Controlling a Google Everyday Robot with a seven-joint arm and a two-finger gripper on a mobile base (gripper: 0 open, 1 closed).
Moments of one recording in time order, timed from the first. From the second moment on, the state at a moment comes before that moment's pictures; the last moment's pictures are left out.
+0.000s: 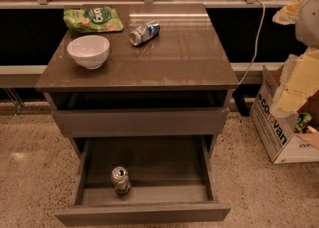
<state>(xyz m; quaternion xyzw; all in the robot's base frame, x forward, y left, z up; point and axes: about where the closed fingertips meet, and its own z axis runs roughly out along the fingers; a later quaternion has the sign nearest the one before) 0.435 -0.205 1.011 -0.60 0.77 -0.07 0.21</state>
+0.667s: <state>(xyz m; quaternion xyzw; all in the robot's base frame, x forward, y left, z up) 0.457 -0.185 0.993 -0.61 0.75 -0.04 0.24</state>
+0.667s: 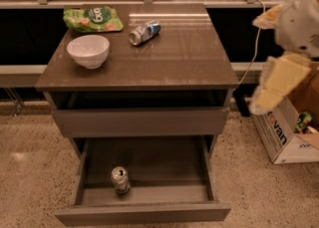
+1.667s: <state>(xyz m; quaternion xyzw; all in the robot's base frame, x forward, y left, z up) 0.474 0.046 0.962 -0.66 0.60 0.17 0.42</state>
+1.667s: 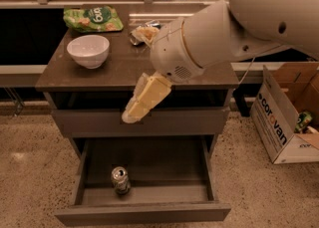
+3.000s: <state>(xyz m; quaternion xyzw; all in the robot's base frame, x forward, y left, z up) 0.430 0.214 0.787 -0.58 0.50 0.40 0.50</state>
